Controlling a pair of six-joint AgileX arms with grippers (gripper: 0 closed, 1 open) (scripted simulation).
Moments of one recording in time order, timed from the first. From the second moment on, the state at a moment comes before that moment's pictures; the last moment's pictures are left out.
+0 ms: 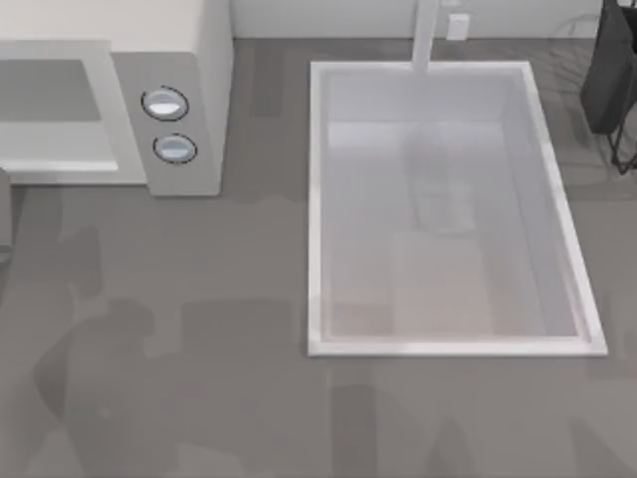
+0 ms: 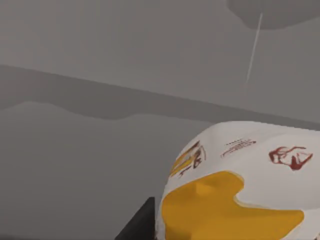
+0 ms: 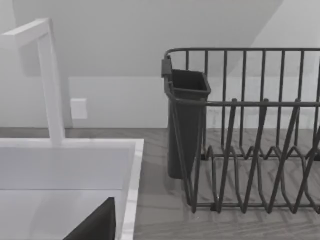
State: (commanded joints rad) left arm 0.13 1.61 1.17 -1.12 0.00 1.45; right arm 0.00 0.00 0.00 0.00 0.00 0.00
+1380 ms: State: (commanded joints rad) left arm 0.15 1.93 0.88 0.36 0.18 0.43; right arm 0.00 0.00 0.00 0.00 0.00 0.00
